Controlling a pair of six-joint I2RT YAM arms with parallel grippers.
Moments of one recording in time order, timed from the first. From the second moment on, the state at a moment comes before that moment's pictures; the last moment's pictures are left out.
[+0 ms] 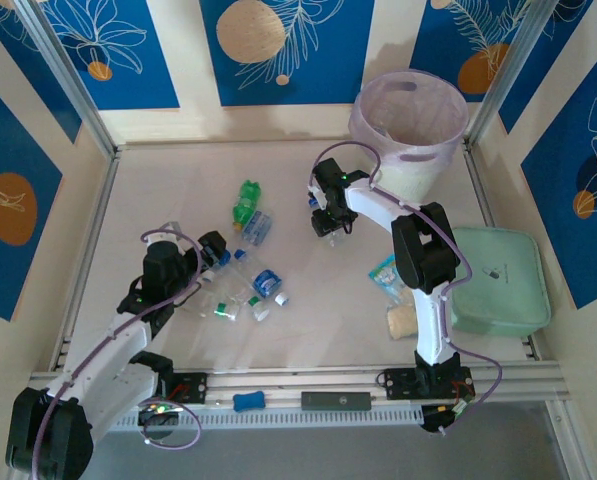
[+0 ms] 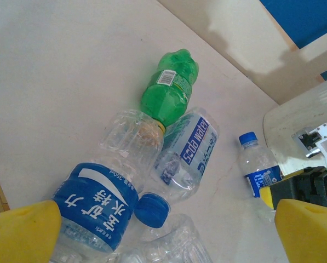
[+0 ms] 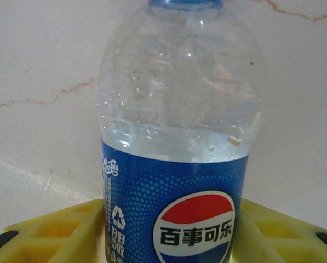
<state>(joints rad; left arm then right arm) -0.29 0.85 0.39 0.03 0.01 -0.78 0.48 2.10 1.62 -0.83 0.03 -0.03</state>
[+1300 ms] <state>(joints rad) -0.29 0.91 0.38 0.06 0.05 -0.80 0.05 1.47 1.61 -0.41 -0.29 0.26</state>
